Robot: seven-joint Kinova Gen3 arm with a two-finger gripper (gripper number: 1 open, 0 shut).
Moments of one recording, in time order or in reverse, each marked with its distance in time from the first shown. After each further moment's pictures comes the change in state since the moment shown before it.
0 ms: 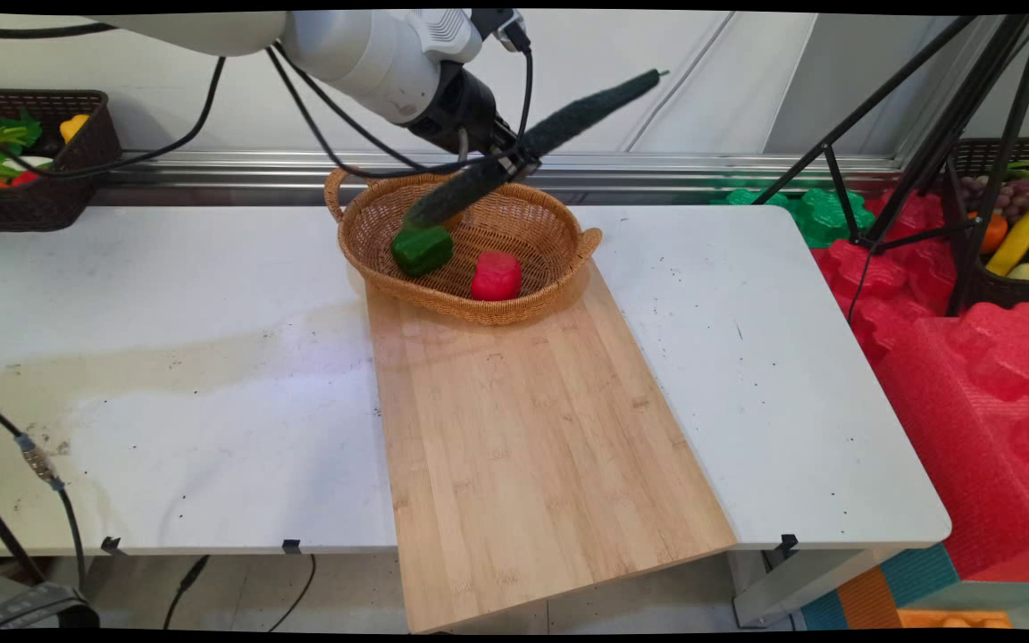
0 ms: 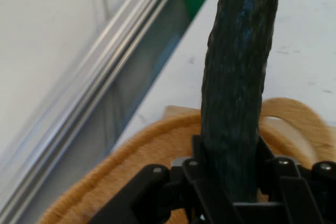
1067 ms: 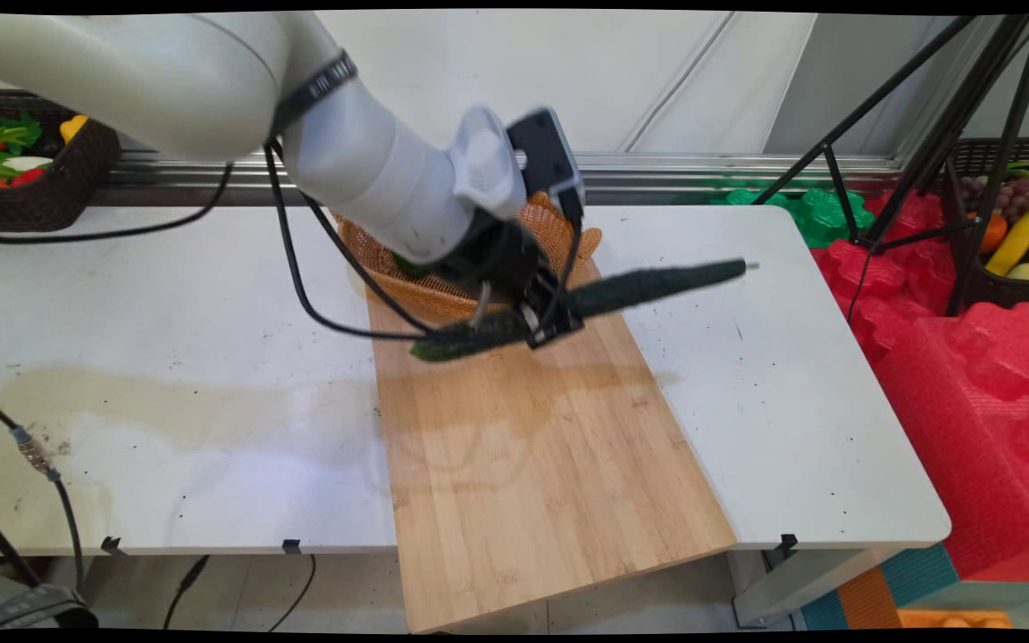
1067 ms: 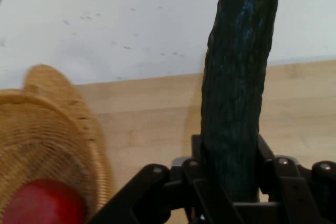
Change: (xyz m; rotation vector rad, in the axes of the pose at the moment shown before) arm -0.017 0.132 -0.037 -0.266 -0.085 0.159
